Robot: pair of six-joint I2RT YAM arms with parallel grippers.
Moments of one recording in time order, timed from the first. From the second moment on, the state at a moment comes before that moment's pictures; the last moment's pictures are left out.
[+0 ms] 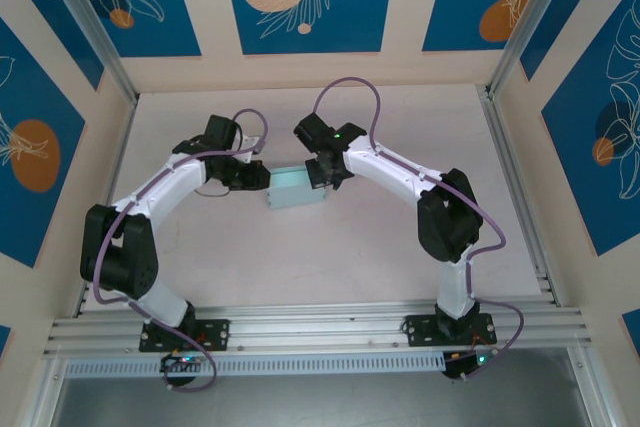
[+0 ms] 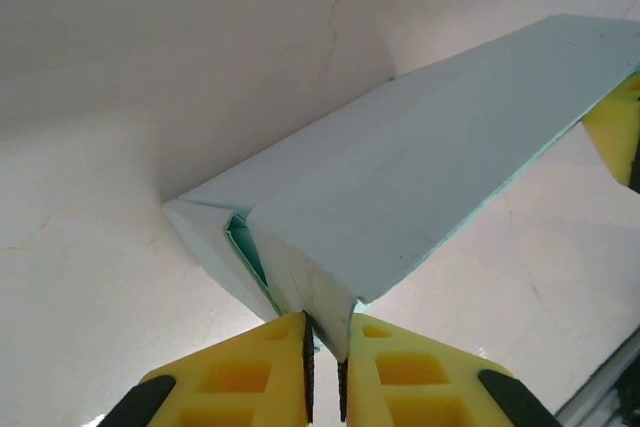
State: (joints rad) left arm -0.30 1.59 1.19 -0.70 0.46 -0.18; right arm 0.74 1.96 1.69 -0.99 0.18 0.43
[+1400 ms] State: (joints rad) left arm -0.31 1.45 1.12 -0.42 0.17 -0.22; right arm 0.74 1.97 1.70 -0.97 0.16 0.43
